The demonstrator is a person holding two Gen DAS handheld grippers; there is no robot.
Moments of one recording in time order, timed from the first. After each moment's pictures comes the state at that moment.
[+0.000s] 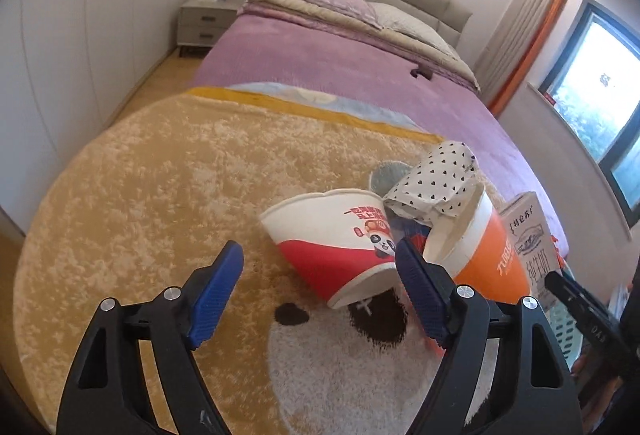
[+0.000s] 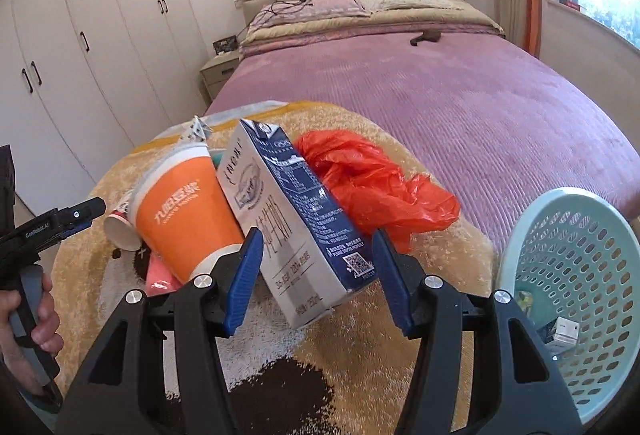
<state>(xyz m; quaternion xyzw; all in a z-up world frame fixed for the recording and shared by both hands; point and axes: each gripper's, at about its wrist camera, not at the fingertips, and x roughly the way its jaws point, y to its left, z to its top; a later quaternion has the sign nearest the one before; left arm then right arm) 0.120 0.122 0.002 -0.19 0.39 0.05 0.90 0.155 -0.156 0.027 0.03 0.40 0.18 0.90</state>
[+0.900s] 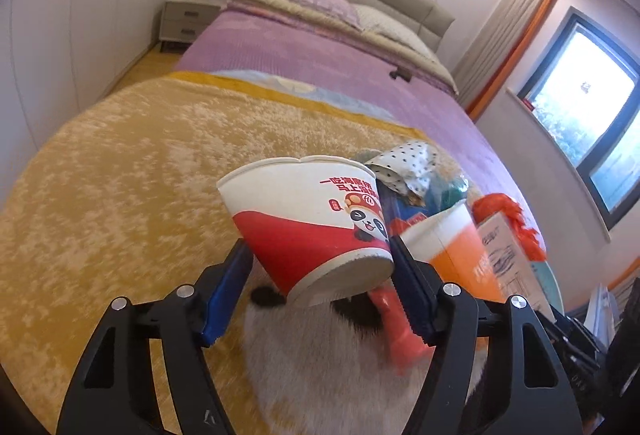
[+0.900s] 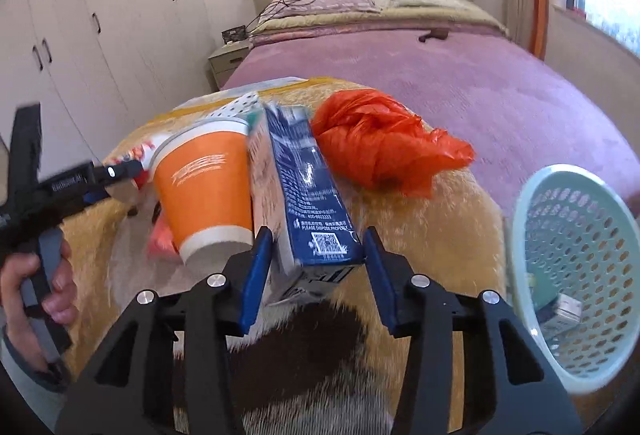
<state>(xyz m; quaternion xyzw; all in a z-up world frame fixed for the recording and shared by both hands) 0.094 0.116 -0.006 -0.22 0.37 0.01 0.90 0.087 -0.135 0.026 -0.03 0.39 0.17 0.91</state>
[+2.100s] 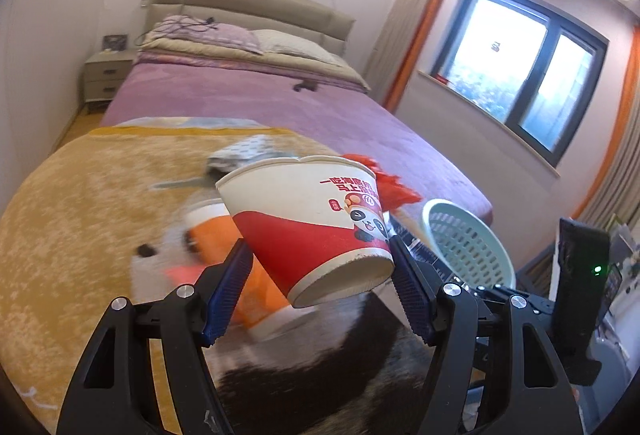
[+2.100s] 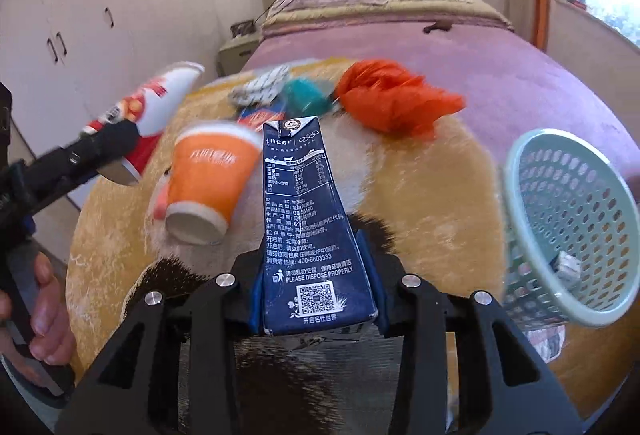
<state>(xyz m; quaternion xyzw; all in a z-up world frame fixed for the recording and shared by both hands) 0.038 0.012 0.041 -0.14 0.31 -0.13 0.93 0.041 -0.156 0.035 0.02 0.40 0.19 0.90</state>
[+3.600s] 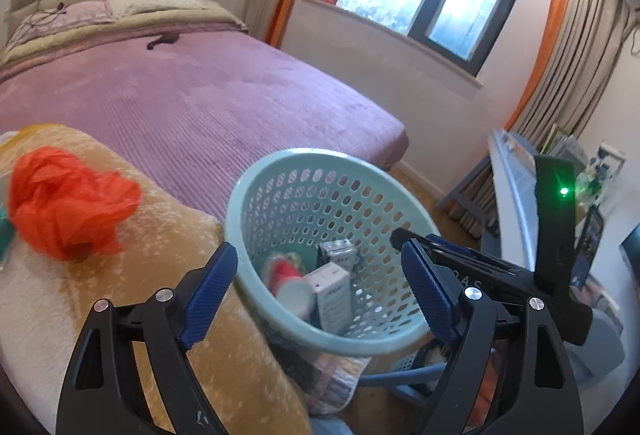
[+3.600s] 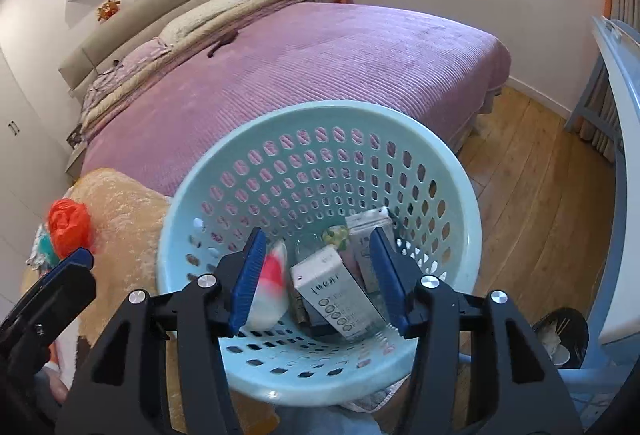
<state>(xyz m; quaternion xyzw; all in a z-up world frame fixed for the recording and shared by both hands) 0.138 -0.212 -0.003 -0.07 0.37 -0.33 0.87 0.101 -0.397 -0.001 0.18 0.40 -0.09 0.89</state>
